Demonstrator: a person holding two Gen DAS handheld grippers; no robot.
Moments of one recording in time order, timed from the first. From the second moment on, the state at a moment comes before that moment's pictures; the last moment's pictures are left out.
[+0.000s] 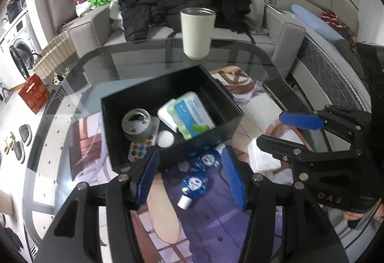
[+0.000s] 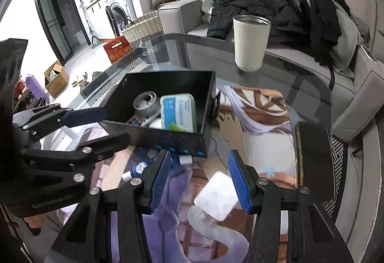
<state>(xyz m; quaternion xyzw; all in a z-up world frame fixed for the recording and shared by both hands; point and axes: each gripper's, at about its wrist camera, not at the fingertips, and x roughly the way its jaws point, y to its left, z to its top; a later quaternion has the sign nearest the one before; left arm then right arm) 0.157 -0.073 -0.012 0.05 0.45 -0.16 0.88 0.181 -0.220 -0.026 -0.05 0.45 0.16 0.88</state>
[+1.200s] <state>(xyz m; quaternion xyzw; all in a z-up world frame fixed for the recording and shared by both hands) 0.167 -0.092 -0.096 0.12 0.52 -0.17 0.83 0.197 -0.232 -0.098 -0.03 0.53 0.16 0.83</state>
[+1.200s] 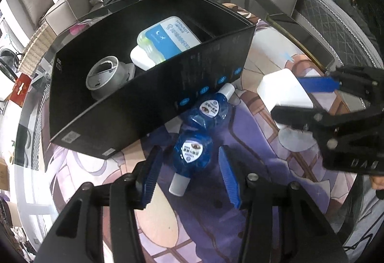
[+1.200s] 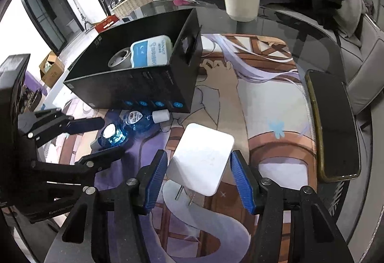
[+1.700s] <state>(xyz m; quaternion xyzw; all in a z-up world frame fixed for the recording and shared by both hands) 0.157 -0.074 -0.096 0.09 0.54 -0.17 0.82 0.191 -0.196 -0.104 -0.07 0.53 0.19 0.82</state>
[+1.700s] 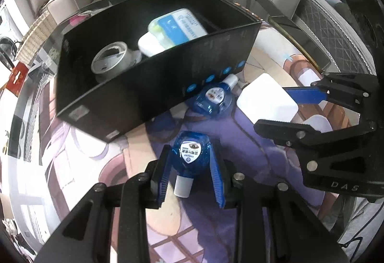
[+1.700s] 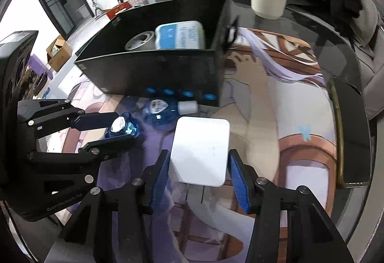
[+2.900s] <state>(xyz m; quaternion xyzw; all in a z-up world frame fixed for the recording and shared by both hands) 0.142 -0.036 -0.085 0.07 0.53 -0.16 0.83 0.177 -0.154 -0.099 -0.07 0.51 0.22 0.82</state>
